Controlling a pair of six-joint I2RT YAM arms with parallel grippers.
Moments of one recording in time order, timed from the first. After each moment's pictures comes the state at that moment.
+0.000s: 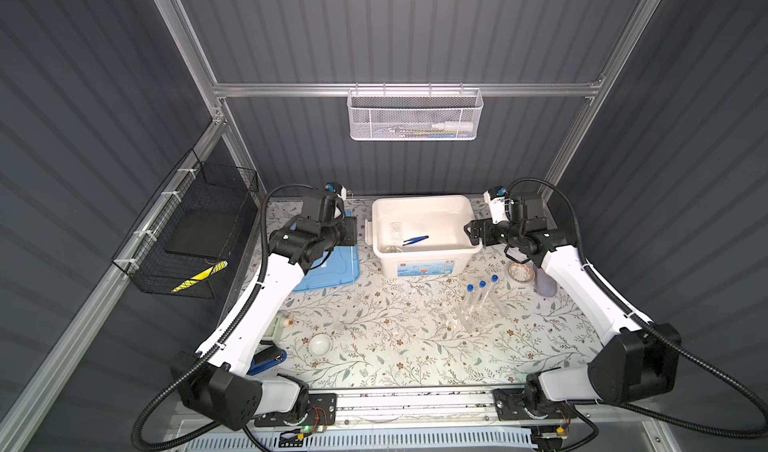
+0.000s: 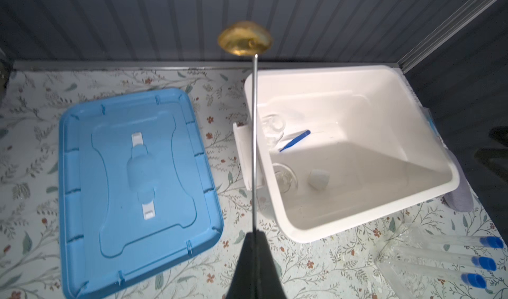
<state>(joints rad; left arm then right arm) -0.41 1.39 1.50 -0.73 0.02 -0.23 0.19 1.40 1.23 -0.50 -0.17 0.03</state>
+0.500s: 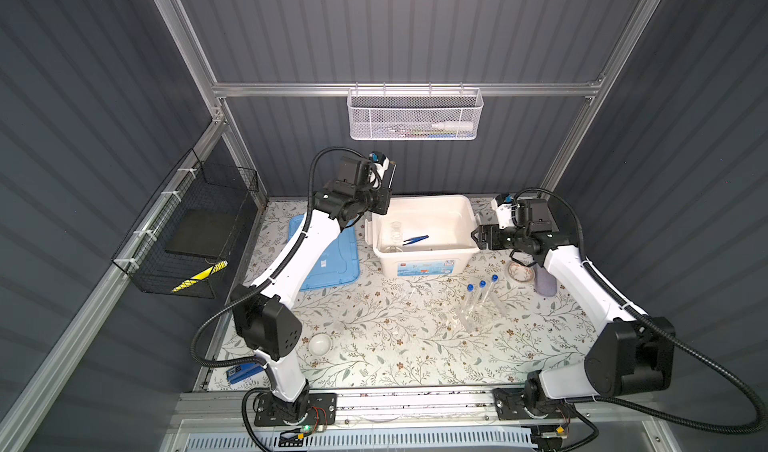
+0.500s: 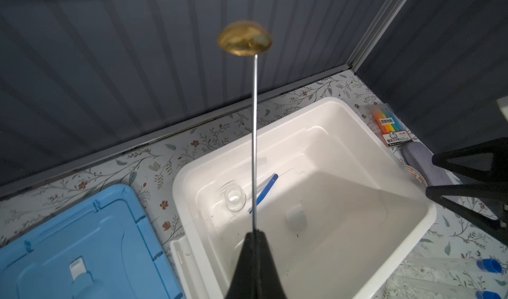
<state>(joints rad) -0.50 1.82 1.93 -0.68 0.14 -0.03 0.11 1.45 1.19 -0.50 -0.27 0.05</state>
